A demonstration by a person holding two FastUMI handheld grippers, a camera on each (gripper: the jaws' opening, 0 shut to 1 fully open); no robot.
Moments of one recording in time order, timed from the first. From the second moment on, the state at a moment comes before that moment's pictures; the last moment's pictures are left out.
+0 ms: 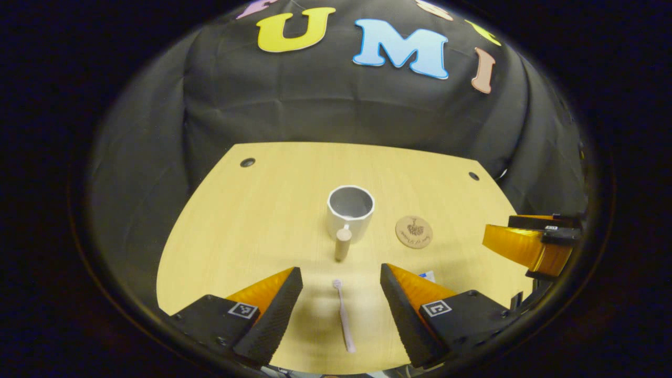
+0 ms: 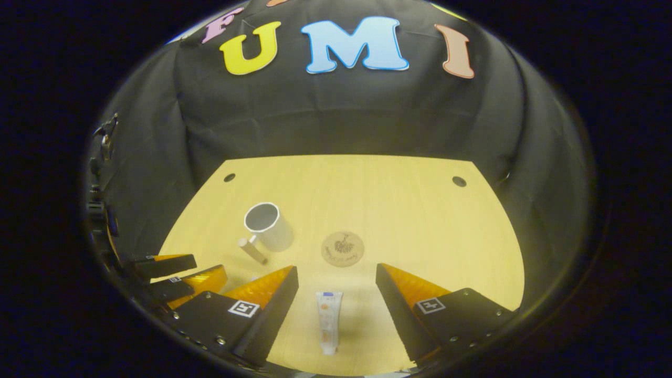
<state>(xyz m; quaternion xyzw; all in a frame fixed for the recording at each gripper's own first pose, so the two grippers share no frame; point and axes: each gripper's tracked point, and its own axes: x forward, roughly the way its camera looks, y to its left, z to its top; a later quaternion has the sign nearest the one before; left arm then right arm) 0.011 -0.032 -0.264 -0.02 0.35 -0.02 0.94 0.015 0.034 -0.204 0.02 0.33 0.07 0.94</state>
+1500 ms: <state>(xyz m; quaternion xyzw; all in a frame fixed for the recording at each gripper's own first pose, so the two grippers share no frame) -0.040 -0.022 -0.424 -0.04 0.57 0.04 0.82 -0.026 0.041 -0.384 -0.04 0.55 0.06 0.83</state>
